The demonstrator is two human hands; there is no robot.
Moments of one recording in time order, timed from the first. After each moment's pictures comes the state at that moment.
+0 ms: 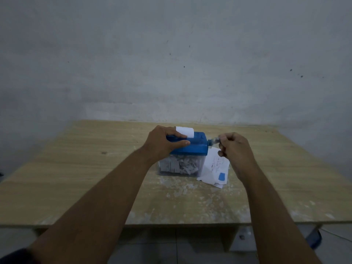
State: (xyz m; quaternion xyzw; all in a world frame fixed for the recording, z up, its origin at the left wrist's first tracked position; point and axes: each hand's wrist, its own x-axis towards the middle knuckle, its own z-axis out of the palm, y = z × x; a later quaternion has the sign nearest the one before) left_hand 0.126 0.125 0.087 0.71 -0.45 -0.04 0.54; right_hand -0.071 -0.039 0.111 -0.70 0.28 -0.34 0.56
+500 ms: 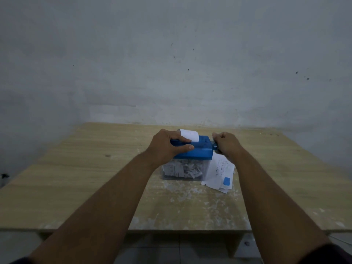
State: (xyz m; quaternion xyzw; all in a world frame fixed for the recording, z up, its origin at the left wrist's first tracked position) left_hand 0.130 0.127 0.087 0.70 -0.46 -0.04 0.54; right_hand 0.006 -0.090 0.102 -0.75 0.32 -0.26 0.52
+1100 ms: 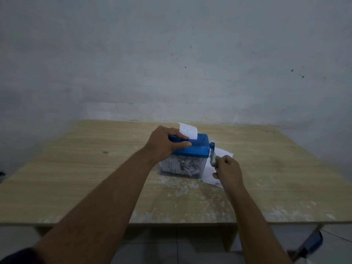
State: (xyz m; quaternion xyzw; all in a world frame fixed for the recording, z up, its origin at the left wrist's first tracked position) left_hand 0.126 0.124 0.086 0.70 -0.45 -0.06 0.55; right_hand -0.069 -0.022 0.043 -0.68 0.38 -0.32 0.55
